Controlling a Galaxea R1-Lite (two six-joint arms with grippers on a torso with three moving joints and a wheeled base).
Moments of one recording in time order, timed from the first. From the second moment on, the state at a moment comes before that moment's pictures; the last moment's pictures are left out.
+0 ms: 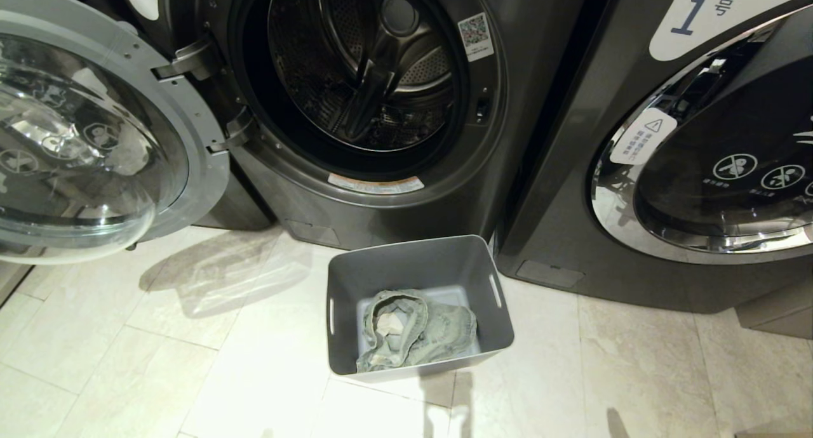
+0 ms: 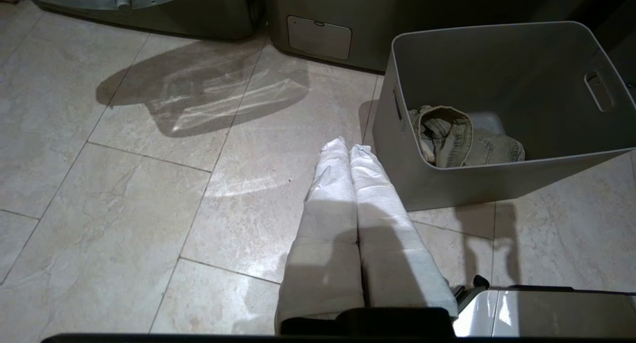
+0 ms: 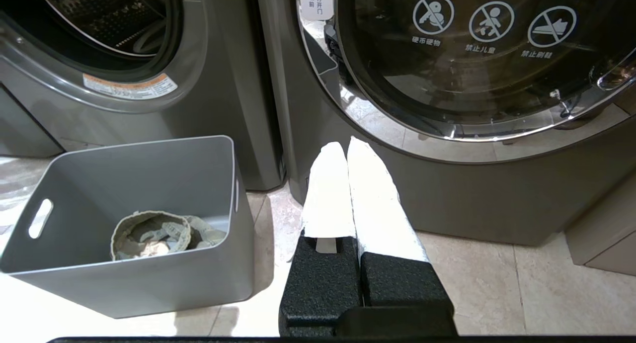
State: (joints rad) left arm 0.00 0.00 0.00 -0.01 0.01 -0.02; right arm 0.00 0.00 0.00 -0.32 0.00 0.02
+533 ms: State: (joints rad) left arm 0.00 0.00 0.00 -0.01 0.01 -0.02; right arm 0.00 0.00 0.00 -0.32 0.00 0.02
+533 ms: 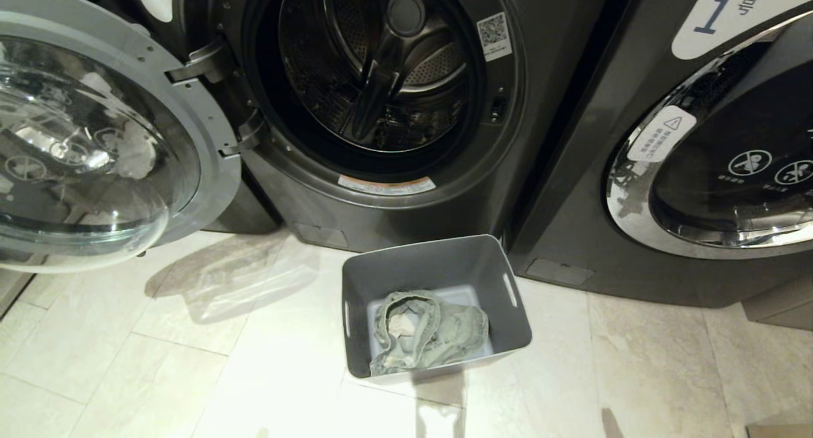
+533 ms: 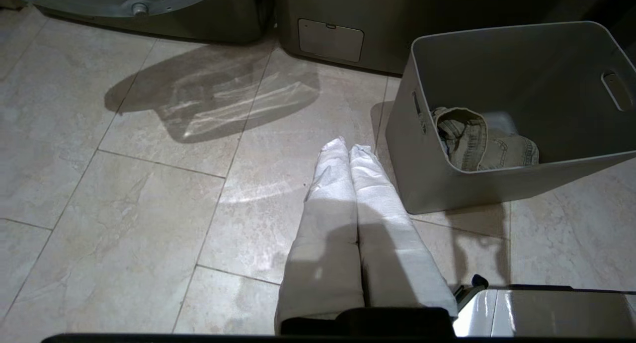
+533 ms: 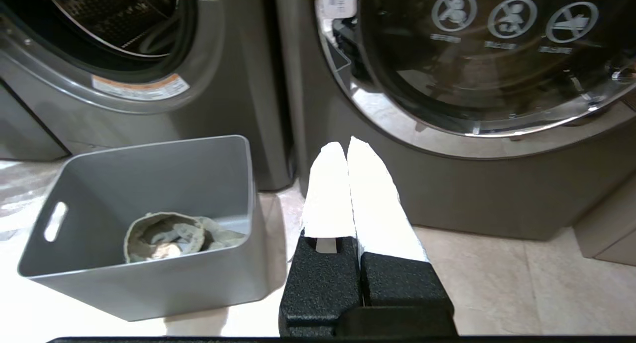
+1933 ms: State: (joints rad) left arm 0.00 0.00 0.00 -0.01 0.01 -0.02; right arm 0.00 0.00 0.00 -0.32 0.00 0.02
